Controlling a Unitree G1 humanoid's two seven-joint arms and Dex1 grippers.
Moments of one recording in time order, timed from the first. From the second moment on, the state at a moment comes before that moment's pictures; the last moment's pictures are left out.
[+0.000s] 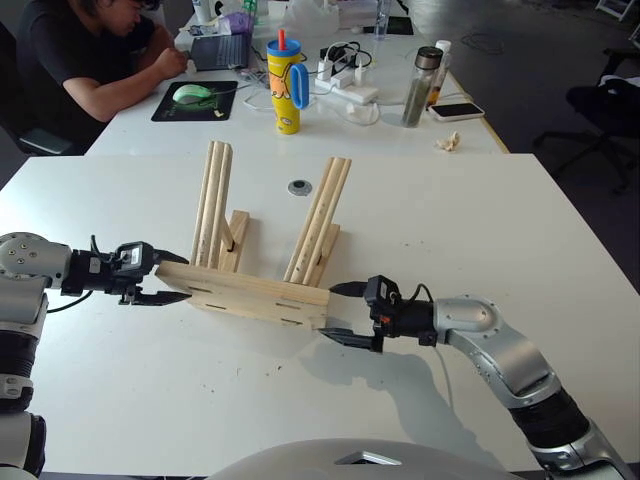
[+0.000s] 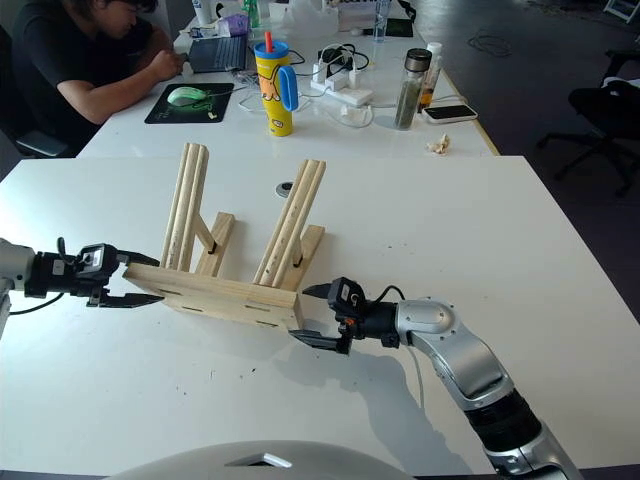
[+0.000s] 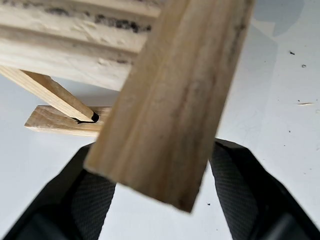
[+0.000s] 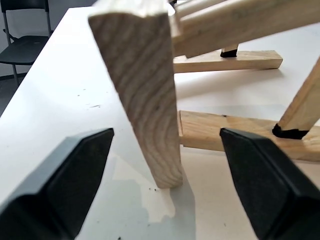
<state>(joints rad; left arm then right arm) -0.31 0.97 -0.01 0.43 -0.21 -0.22 -1.52 -0.10 -0.55 0.32 -0.35 0.34 0.41 0.90</state>
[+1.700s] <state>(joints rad) -1.06 1.00 -0.36 1.02 -0.77 0.99 -1.60 -1.17 -0.71 0.50 1.05 0.73 1.35 1.60</state>
